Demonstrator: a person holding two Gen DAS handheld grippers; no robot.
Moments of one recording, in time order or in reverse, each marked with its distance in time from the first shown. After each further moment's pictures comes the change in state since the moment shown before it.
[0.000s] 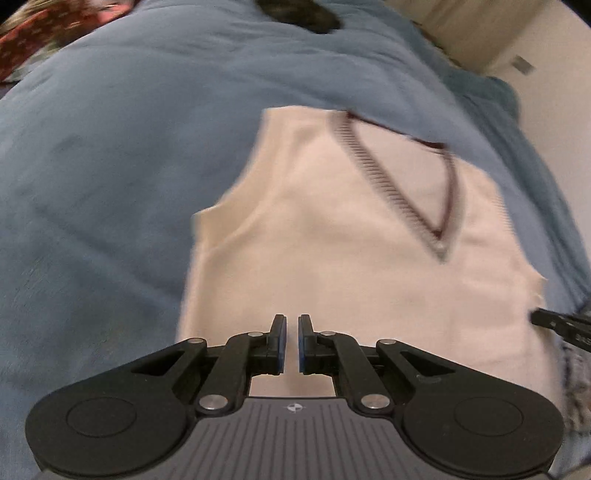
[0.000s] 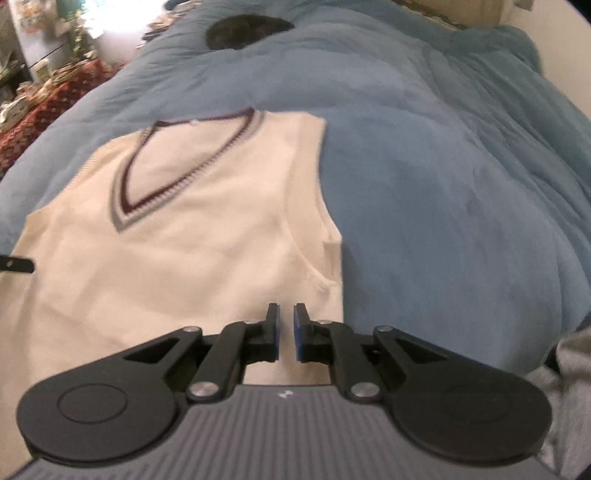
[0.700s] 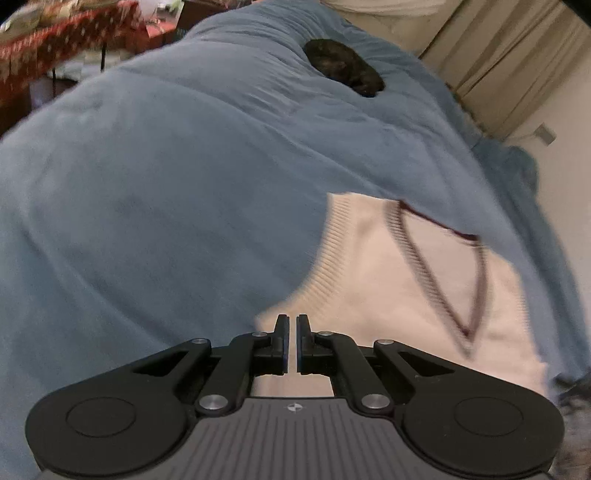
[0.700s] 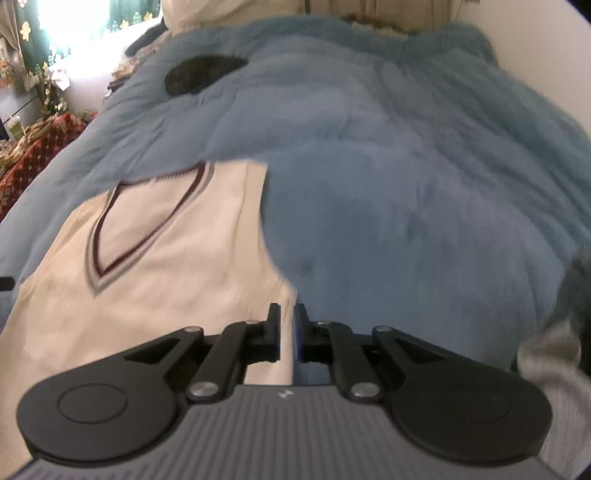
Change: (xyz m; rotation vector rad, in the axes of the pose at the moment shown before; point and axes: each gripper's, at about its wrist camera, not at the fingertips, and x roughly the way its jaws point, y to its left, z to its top) left arm -0.018 0.039 0.041 -0.129 -0.135 -0.039; right arm -0.024 -0.026 0.011 0.117 -0.076 -0.029
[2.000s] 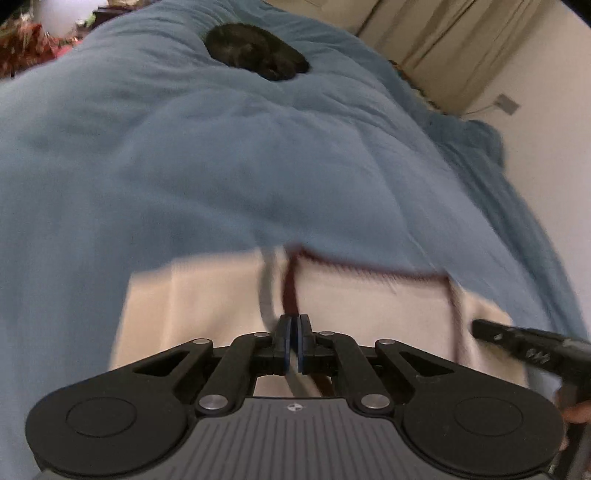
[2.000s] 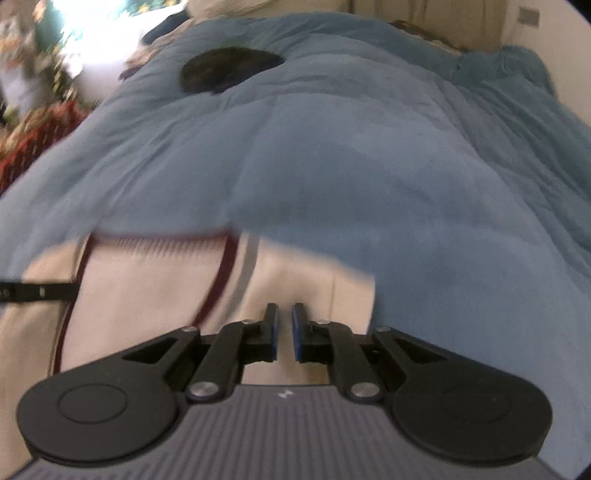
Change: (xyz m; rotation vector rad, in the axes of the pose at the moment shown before) left arm 0.163 -0.108 0.088 0.165 -0.001 -0.073; right arm 0.171 0.051 0.129 -0.046 -0.042 0.019
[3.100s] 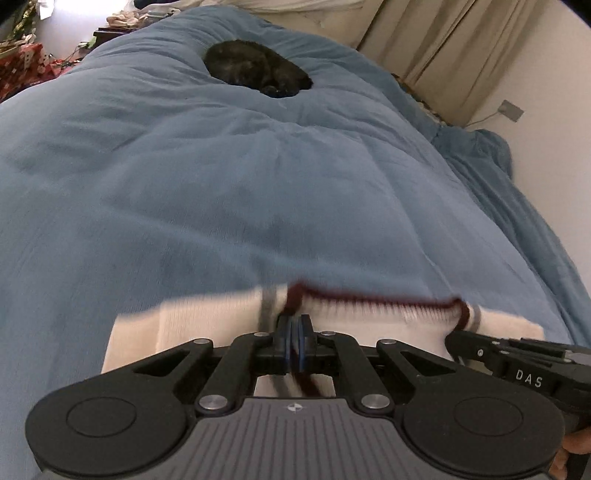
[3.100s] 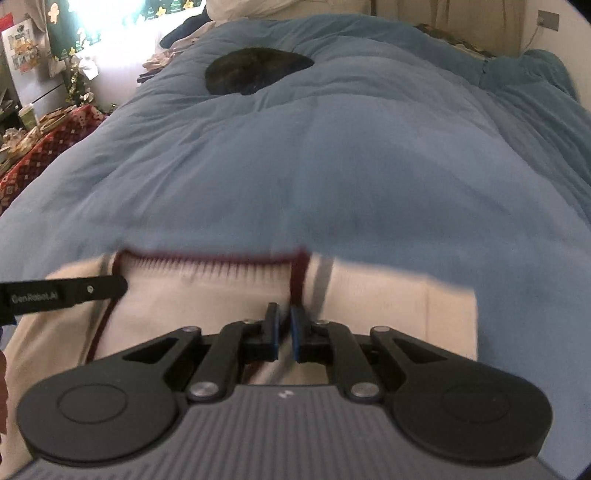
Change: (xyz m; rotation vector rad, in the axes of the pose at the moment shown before) left arm 0.018 -0.009 0.001 0.015 -0.078 0.021; right arm 0.038 0.044 0.002 -0.042 -0.022 0.049
